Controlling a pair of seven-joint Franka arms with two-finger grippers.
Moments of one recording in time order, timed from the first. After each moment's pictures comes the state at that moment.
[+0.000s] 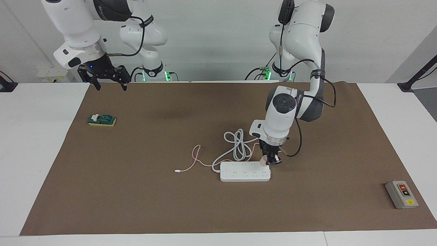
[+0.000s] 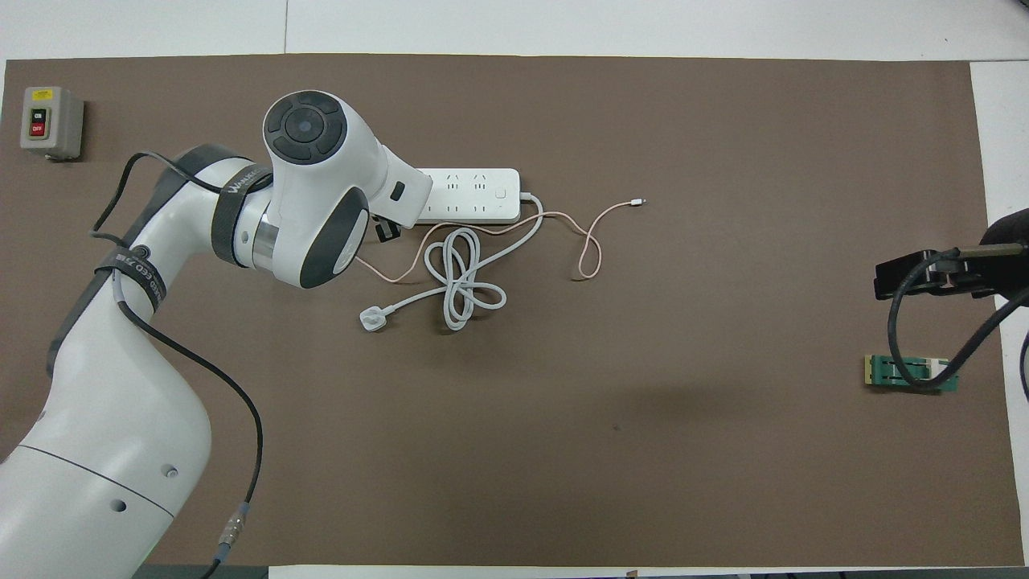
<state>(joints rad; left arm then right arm) -0.36 0.50 -0.08 -1.59 0.11 2.17 0.83 -0.06 -0.11 0.07 -1.73 -0.03 1.56 0.03</state>
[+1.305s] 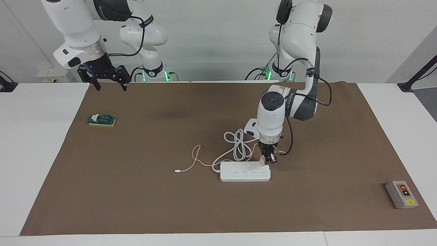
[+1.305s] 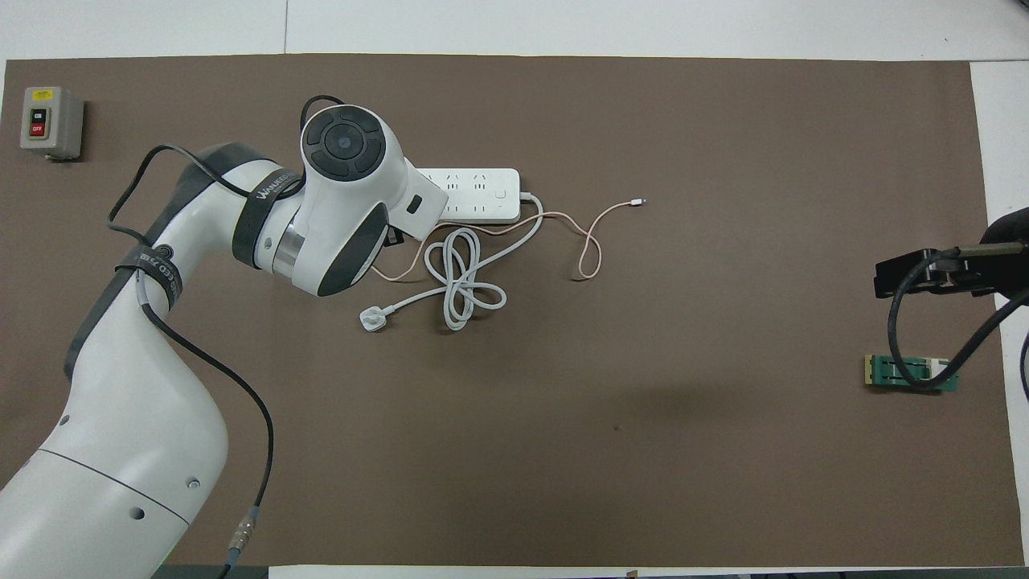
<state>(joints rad) -0.39 0.50 -0.08 -1.59 0.22 2.16 0.82 -0.06 -0.11 0.07 -1.73 -0.03 1.56 0.03</state>
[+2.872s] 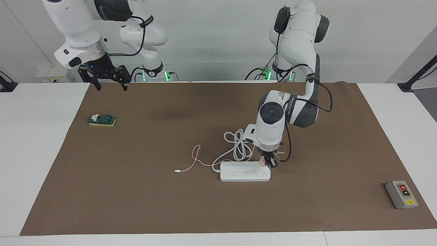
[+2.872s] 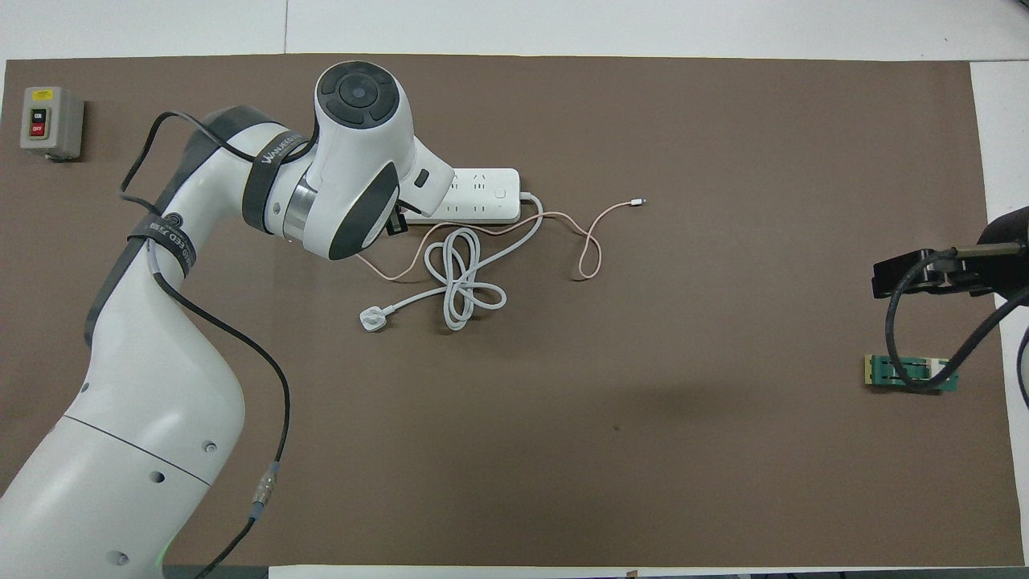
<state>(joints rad) -0.38 0.64 -0.10 -1.34 0.20 1.91 0.81 -0.06 -0.11 0.07 -1.73 -0.03 1.56 0.03</state>
